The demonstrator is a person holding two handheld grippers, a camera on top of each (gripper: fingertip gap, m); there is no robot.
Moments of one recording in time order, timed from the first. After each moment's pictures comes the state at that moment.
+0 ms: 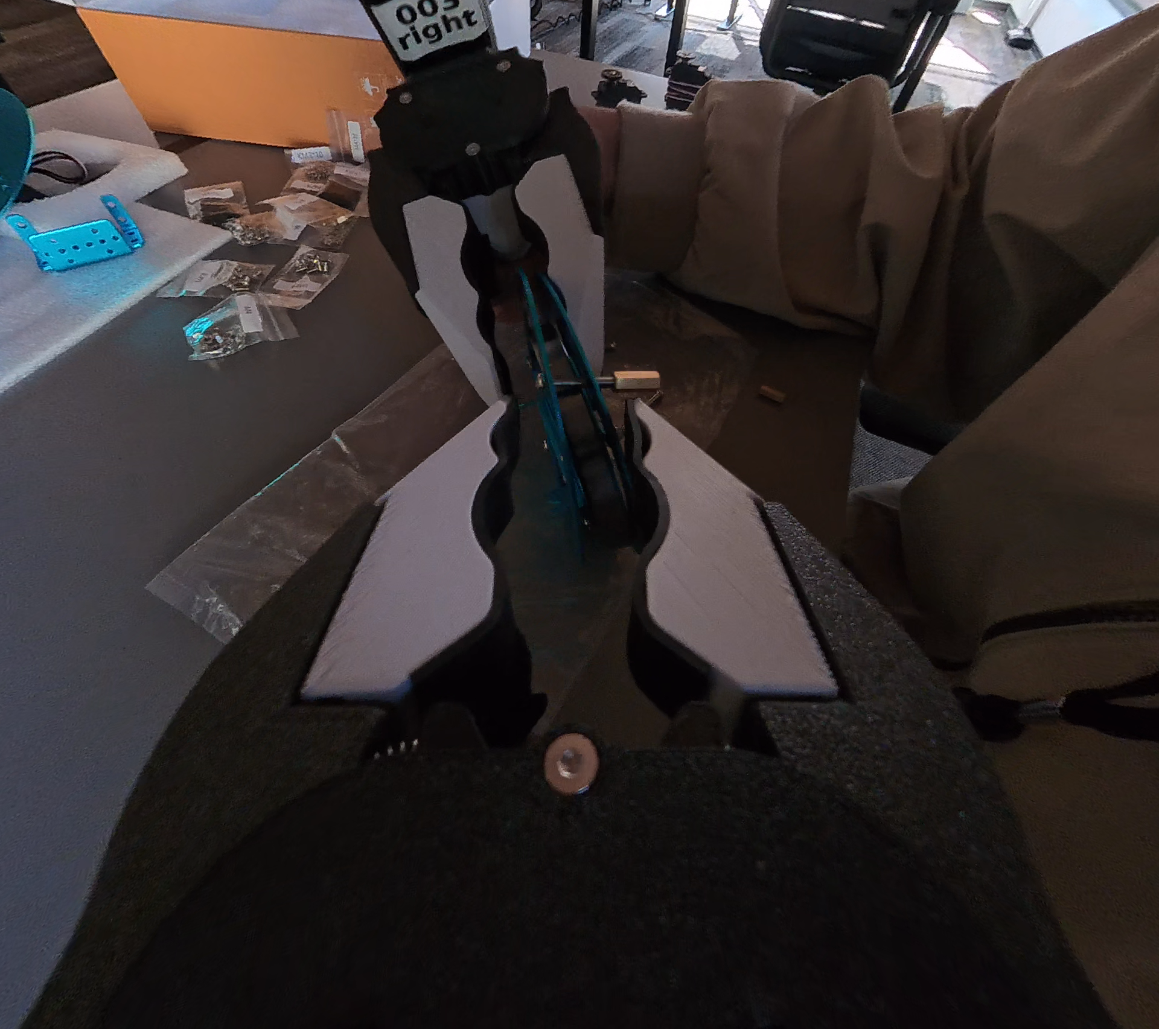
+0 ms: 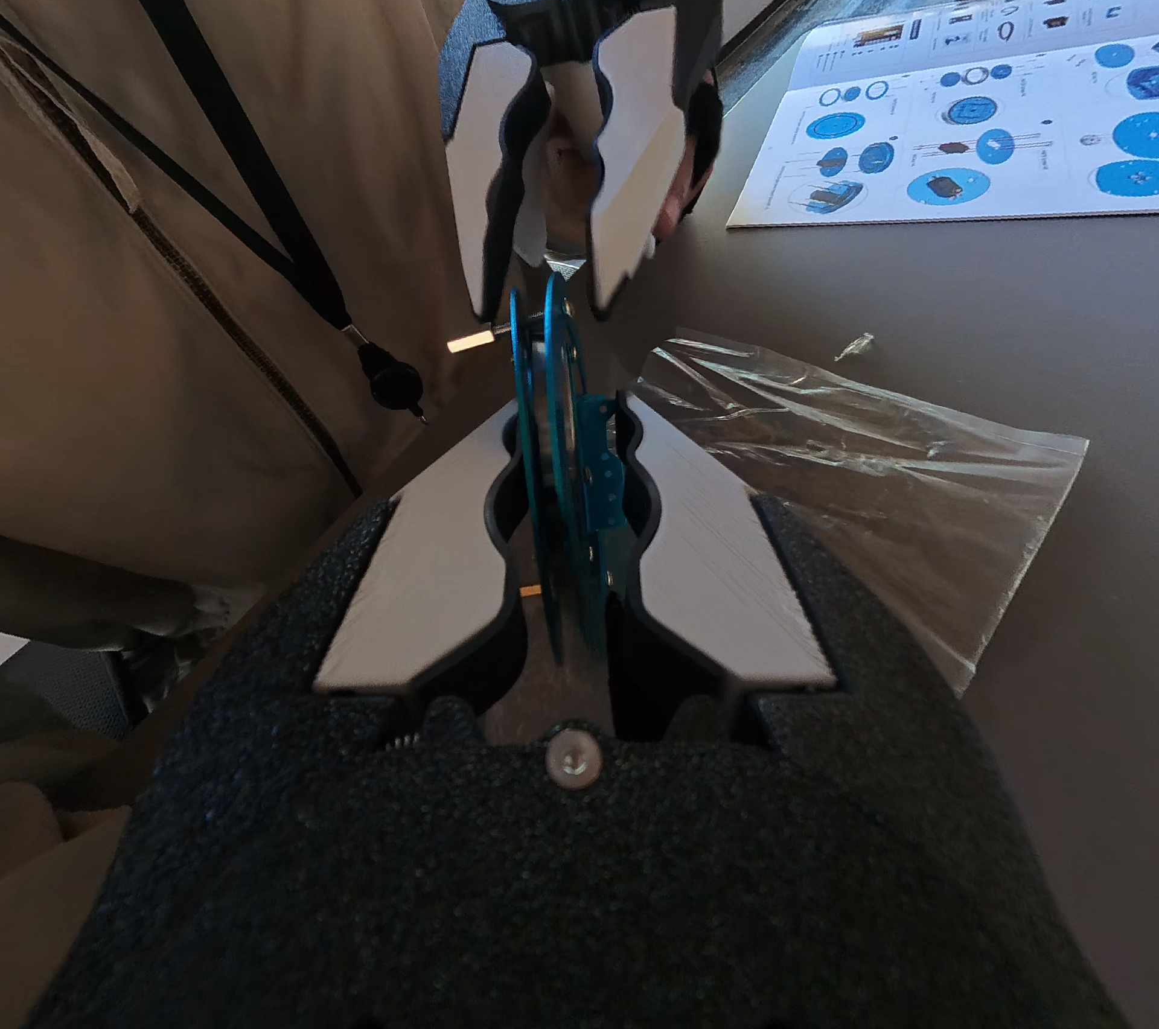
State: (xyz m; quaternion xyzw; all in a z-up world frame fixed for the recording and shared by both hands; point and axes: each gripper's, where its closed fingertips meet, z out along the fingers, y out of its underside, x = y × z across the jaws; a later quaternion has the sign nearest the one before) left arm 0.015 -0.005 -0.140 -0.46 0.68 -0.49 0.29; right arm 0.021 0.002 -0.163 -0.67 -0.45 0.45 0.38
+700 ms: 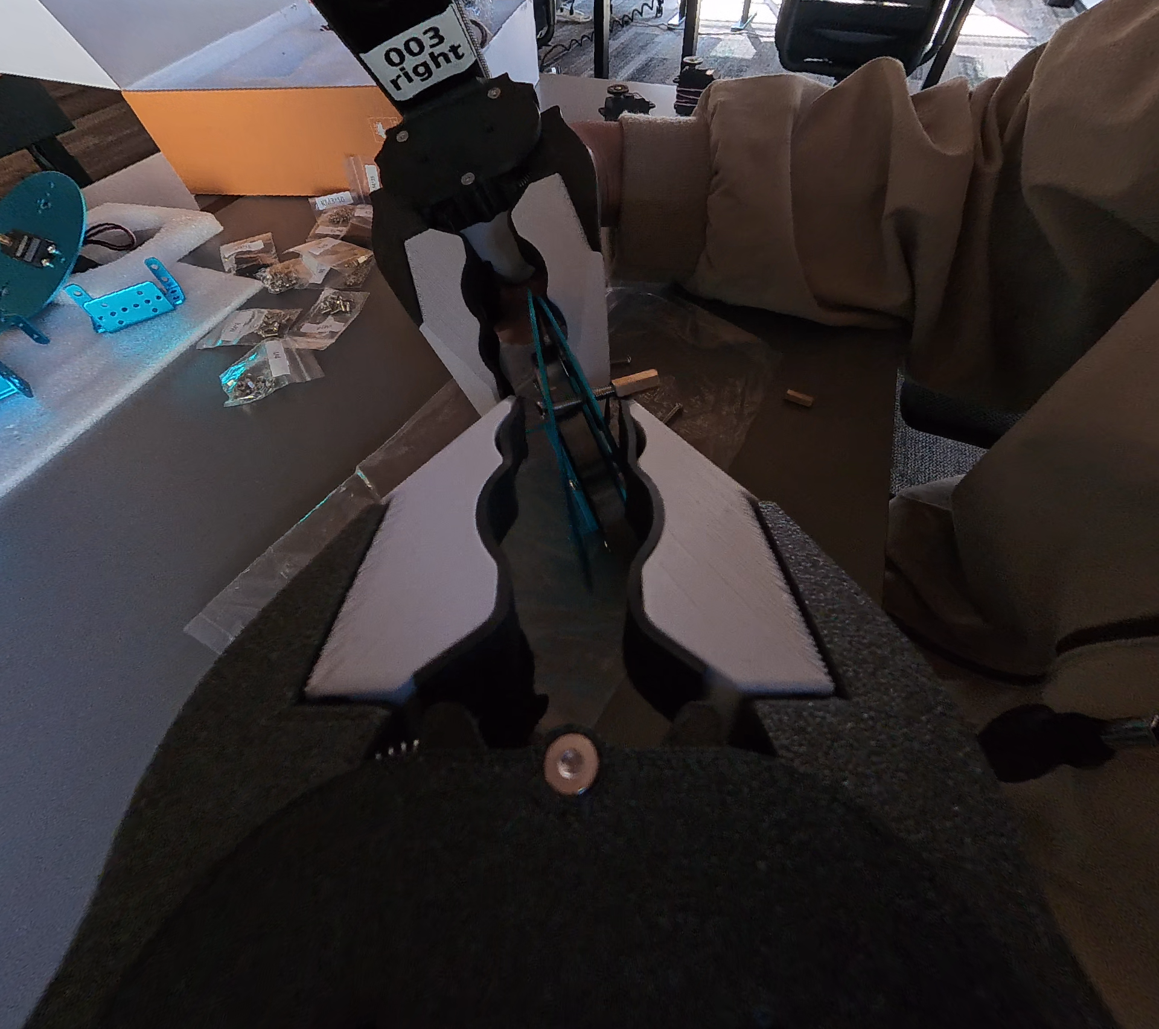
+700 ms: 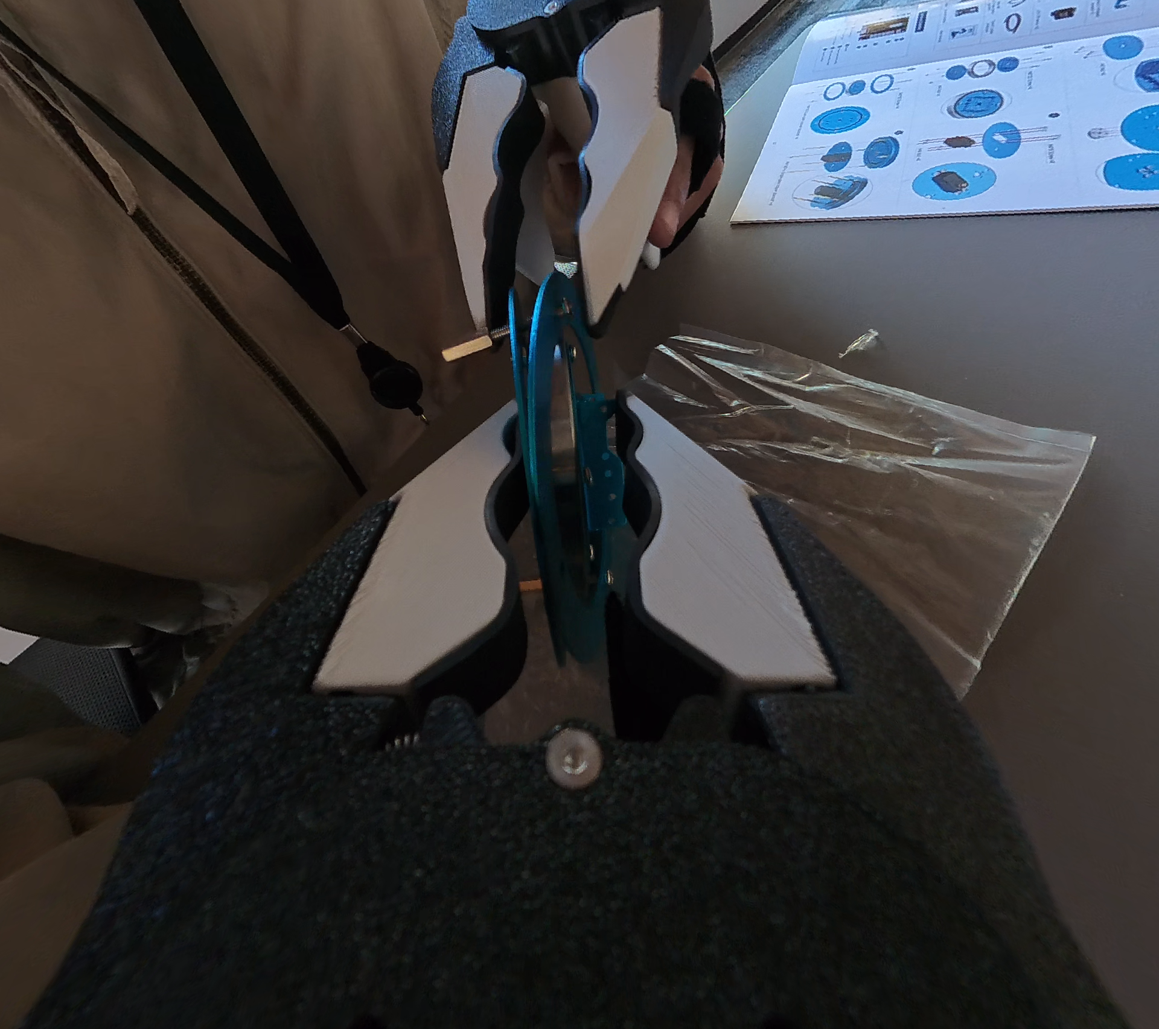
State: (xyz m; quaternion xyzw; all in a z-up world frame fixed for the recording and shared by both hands) left arm 0.024 -0.009 -0.139 -0.44 0.69 -0.48 0.33; right arm 0.020 0.000 -0.163 -0.67 -0.45 0.45 0.38
